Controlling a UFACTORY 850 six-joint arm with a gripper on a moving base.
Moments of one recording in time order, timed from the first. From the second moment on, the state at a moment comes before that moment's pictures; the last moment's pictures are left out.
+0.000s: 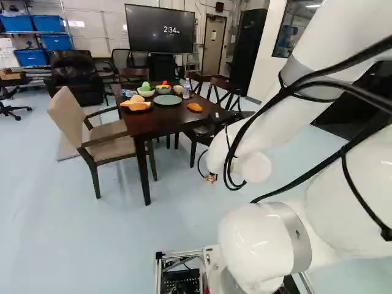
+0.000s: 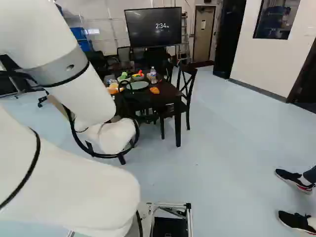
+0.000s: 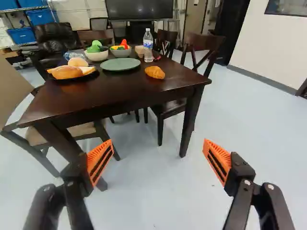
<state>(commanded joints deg) 0.0 16.0 -5.0 0.0 50.0 0.0</state>
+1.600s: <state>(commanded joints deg) 0.0 16.0 -5.0 0.0 50.0 0.0</state>
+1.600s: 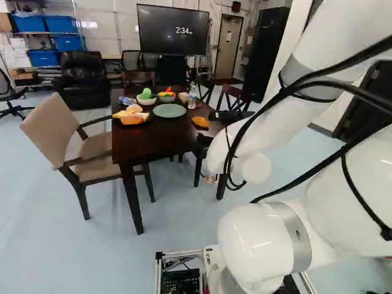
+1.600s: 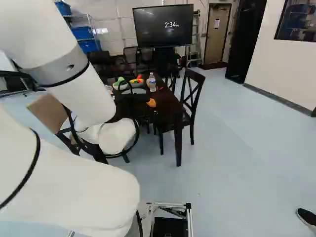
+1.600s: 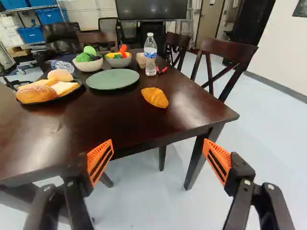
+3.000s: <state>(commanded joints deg) 0.0 16.0 -5.0 0.0 50.0 0.0</state>
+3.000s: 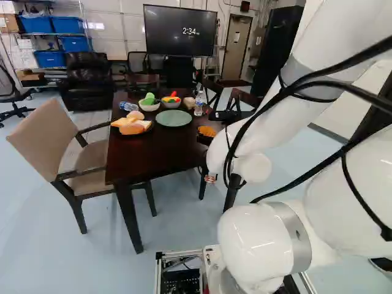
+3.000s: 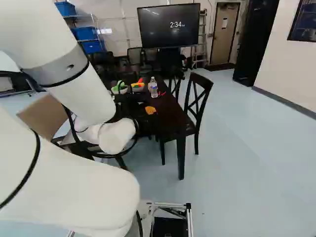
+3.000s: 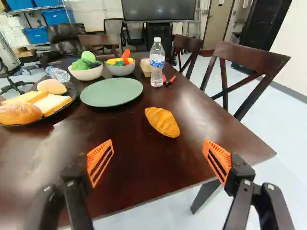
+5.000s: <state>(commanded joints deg) 2.2 7.3 -22.1 -3.6 33.9 0.0</state>
